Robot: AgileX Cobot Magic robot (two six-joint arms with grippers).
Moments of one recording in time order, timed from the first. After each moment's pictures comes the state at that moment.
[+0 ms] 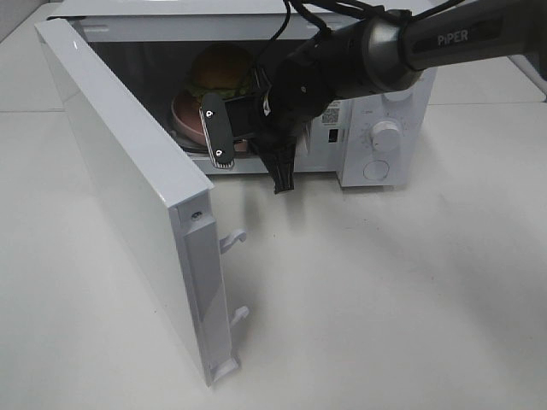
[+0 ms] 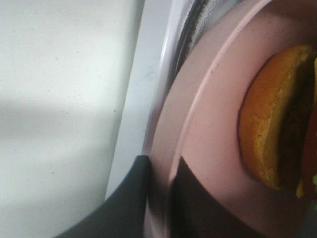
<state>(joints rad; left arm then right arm) -0.02 -0.01 -0.52 -0.04 1.07 0.06 0.60 2.23 -1.60 -0.30 0.29 -0.99</state>
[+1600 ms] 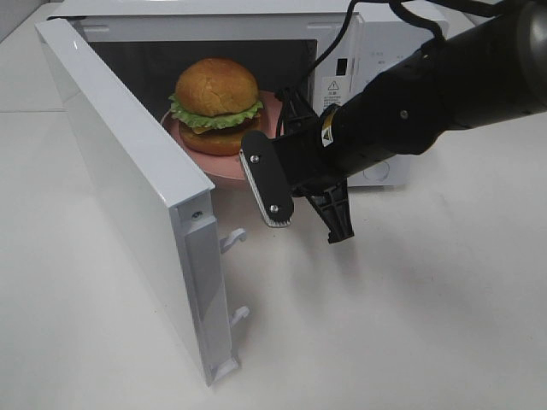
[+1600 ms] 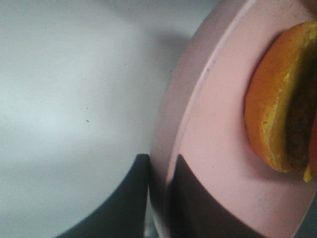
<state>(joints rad) -0.02 -0.01 -0.52 -0.04 1.07 0.06 0.61 1.84 -1.04 -0.15 0.09 -1.22</state>
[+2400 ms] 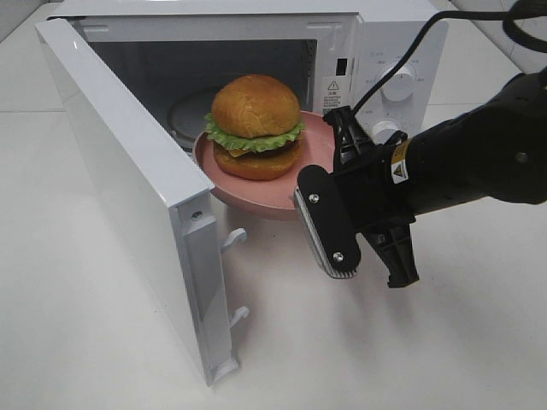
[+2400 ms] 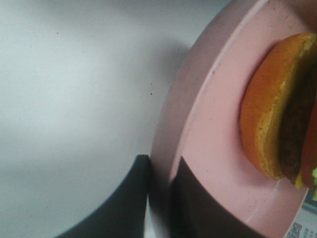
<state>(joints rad) -0.02 -0.01 -0.52 -0.04 1.07 0.06 0.61 1.59 -0.75 -0.15 0.05 -1.22</state>
